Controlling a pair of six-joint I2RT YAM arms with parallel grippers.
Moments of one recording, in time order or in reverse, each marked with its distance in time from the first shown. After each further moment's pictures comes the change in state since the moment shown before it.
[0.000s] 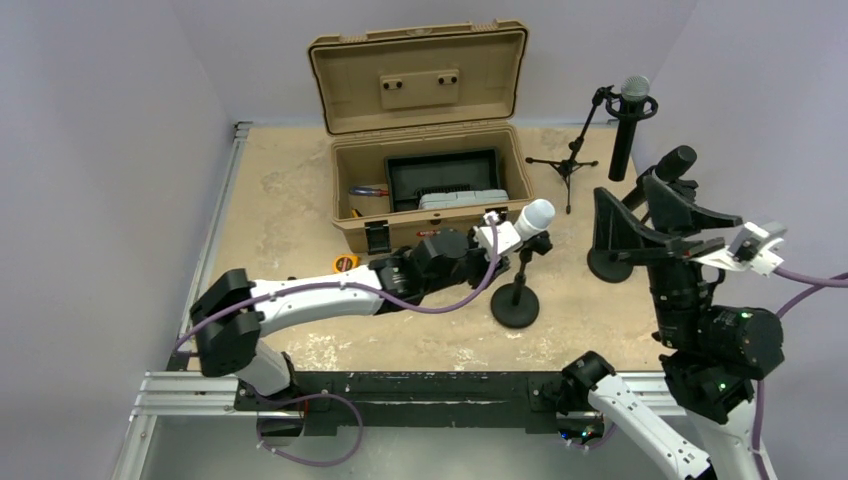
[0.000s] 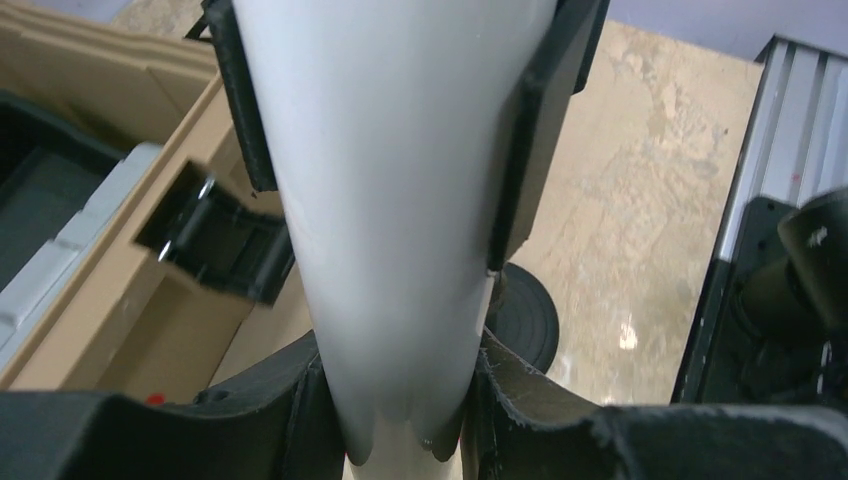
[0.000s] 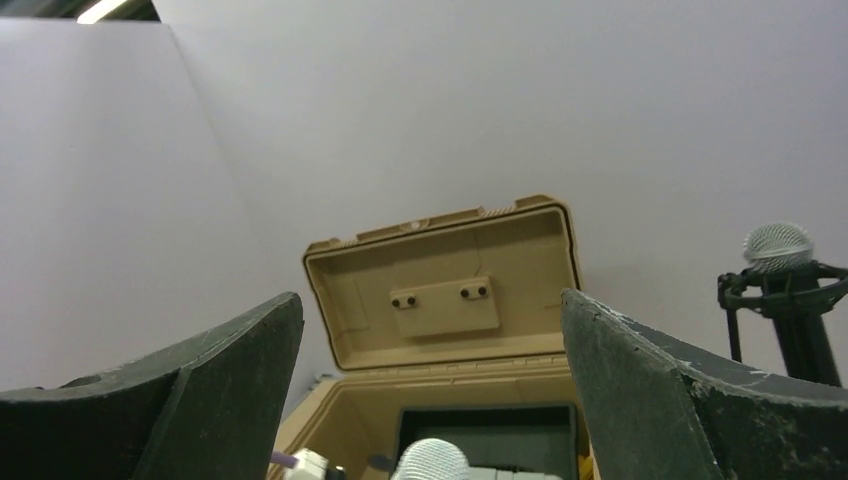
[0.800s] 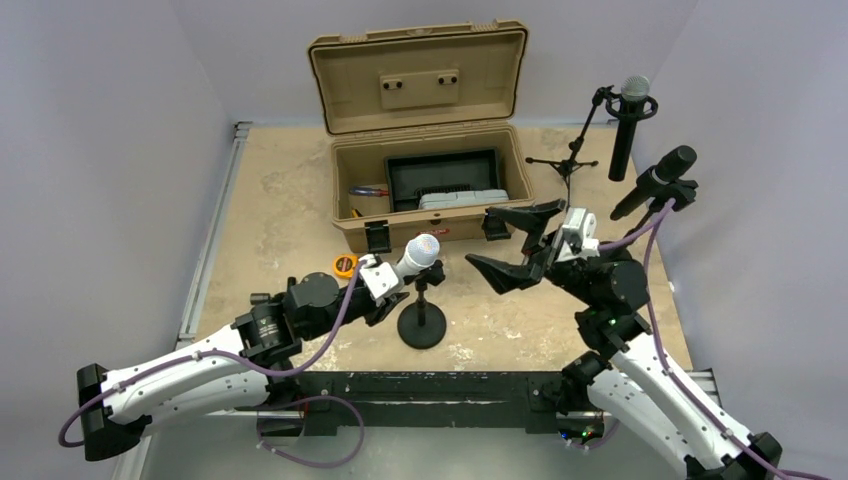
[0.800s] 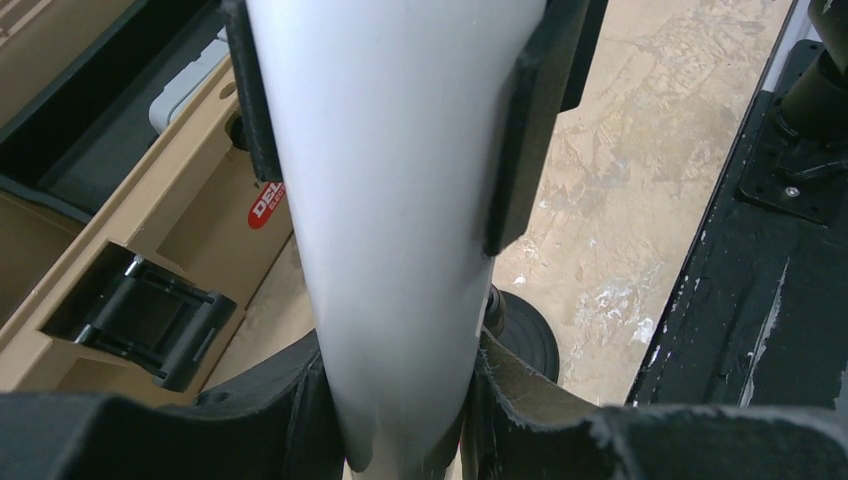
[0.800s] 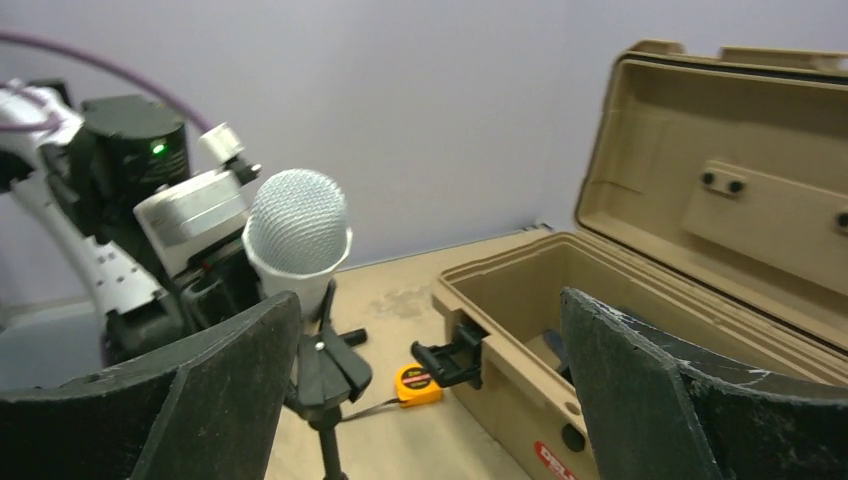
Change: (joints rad) left arm 0.067 -0.913 -0.569 -0.325 -0.037 0.085; right arm 0.001 0.194 -0.478 0.537 -0.767 0.053
